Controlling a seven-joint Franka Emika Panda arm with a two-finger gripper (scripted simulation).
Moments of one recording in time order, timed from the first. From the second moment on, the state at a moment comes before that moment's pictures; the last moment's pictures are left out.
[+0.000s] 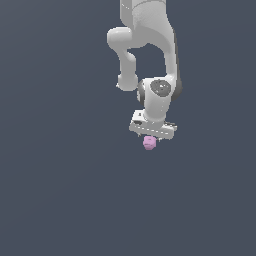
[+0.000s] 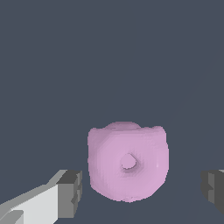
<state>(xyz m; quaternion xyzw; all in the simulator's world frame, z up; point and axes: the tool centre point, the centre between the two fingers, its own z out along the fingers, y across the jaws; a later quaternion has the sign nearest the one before) -0.061 0.106 0.076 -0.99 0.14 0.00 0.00</state>
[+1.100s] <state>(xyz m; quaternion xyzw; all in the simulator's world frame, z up) -0.061 0.107 0.042 -0.99 0.14 0.00 0.00</state>
